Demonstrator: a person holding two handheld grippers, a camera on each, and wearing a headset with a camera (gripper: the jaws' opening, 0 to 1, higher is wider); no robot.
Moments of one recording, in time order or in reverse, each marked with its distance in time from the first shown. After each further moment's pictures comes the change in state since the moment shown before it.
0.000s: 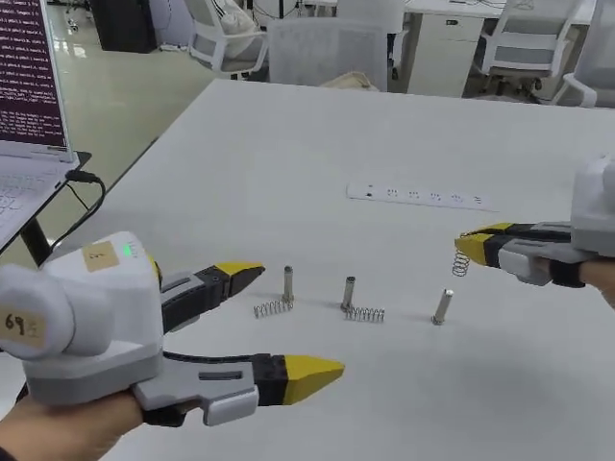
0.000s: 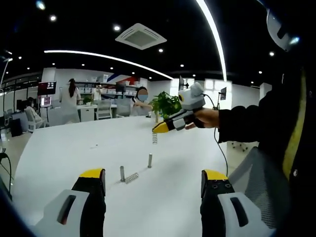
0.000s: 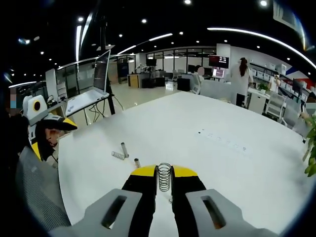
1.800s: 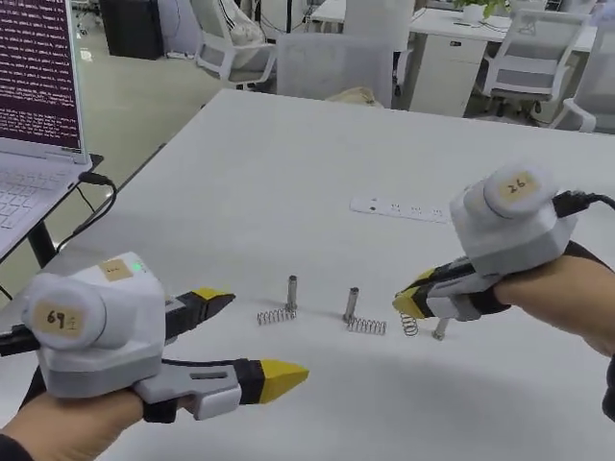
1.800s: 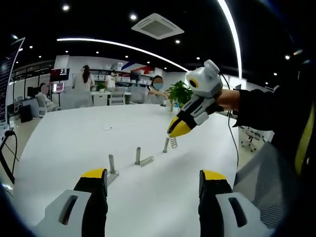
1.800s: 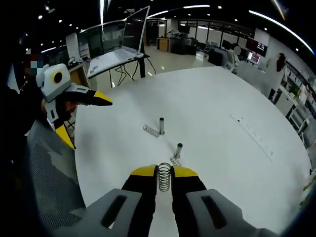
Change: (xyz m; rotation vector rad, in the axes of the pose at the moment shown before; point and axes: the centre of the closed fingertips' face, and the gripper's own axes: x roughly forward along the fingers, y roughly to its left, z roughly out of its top) left arm -0.002 0.028 -0.030 -0.062 0.093 0.097; right arm 0.025 0.088 -0.020 -0.180 0.318 0.195
